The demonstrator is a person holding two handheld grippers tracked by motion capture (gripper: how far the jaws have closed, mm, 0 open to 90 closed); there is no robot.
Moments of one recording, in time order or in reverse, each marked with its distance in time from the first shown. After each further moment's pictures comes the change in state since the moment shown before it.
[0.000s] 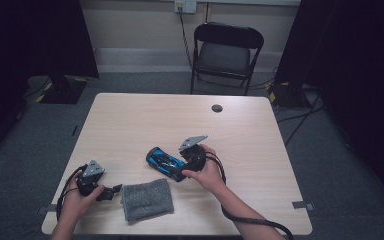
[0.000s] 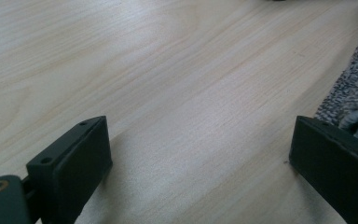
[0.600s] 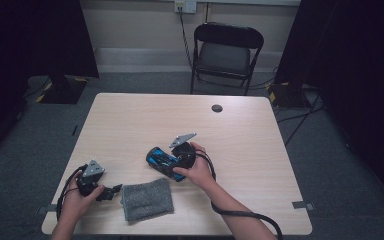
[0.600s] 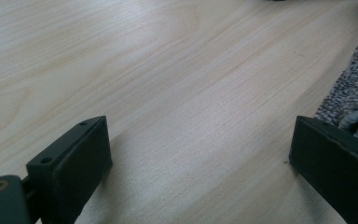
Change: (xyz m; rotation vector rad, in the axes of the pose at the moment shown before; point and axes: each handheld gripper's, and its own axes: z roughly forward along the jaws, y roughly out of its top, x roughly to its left) left arm 0.000 0.000 0.000 0.000 0.000 0.000; right arm -0.003 0.009 0.035 0.018 0.031 0.014
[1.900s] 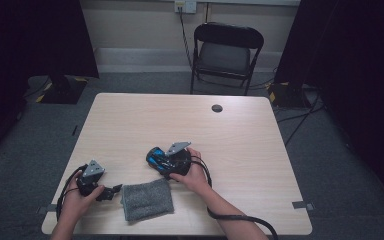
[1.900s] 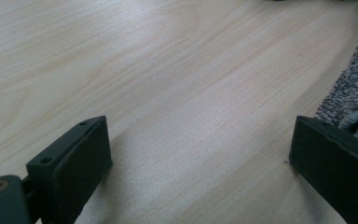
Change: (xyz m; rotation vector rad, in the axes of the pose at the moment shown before) left arm 0.000 0.000 0.000 0.000 0.000 0.000; right arm 0.012 -0.014 0.018 -0.009 -0.094 -0.086
